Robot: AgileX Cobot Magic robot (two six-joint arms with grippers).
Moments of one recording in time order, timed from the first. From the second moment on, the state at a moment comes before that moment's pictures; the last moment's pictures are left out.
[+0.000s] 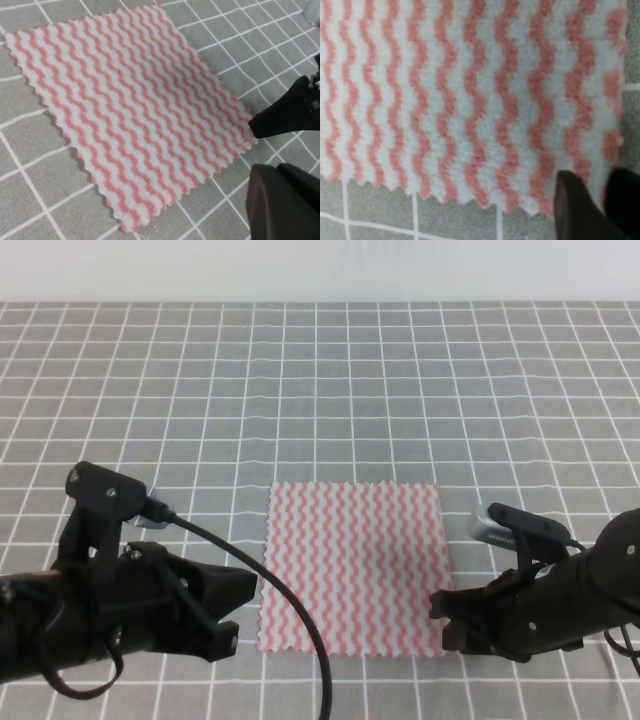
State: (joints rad) left arm -0.44 1.10 -0.57 -1.20 0.46 1.03; right arm 0.48 1.63 -0.73 0.74 0.43 -0.11
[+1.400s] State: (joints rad) left arm -0.56 1.29 -0.57 -1.38 0.34 1.62; right arm 0.48 1.68 -0.89 0.74 0.32 -0.11
